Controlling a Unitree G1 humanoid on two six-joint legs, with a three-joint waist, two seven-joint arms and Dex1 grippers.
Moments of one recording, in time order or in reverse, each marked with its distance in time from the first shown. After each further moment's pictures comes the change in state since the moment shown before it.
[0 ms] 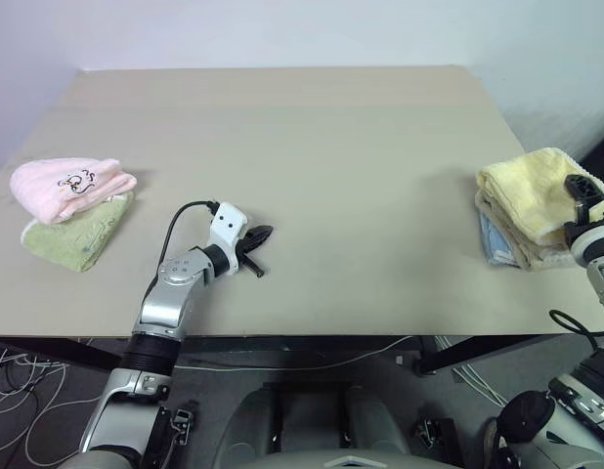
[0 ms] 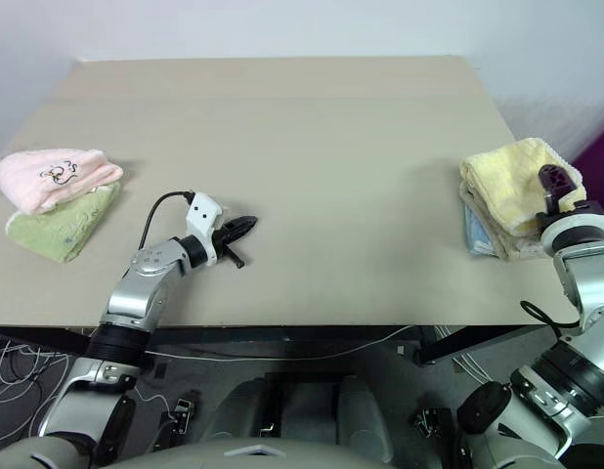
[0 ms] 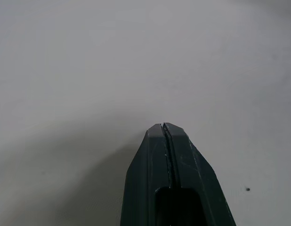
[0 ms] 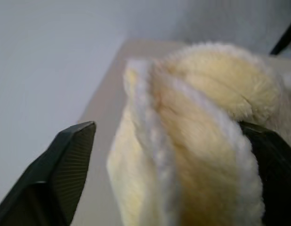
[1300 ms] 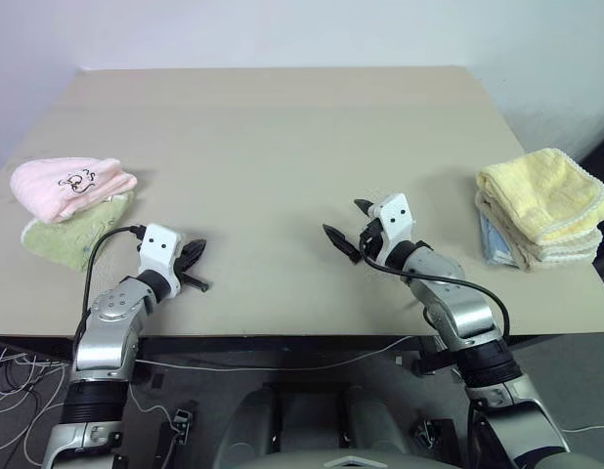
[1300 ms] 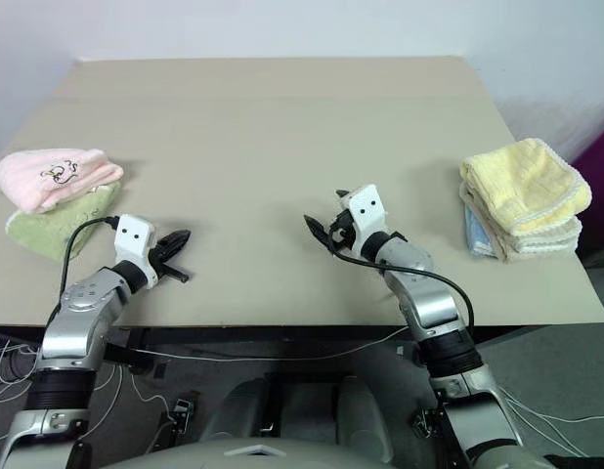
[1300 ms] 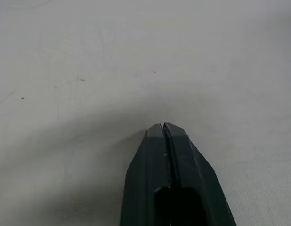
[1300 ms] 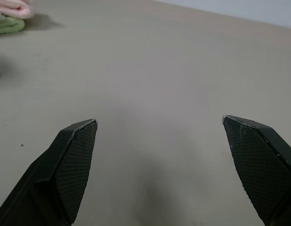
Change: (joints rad) left arm 0.274 0.131 0.223 -0.189 -0.055 0.073 0.117; right arm 0.031 0.081 1.116 0.180 -1.031 -0.607 0.905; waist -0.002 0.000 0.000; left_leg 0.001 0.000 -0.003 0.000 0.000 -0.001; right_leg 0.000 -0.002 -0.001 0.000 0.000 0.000
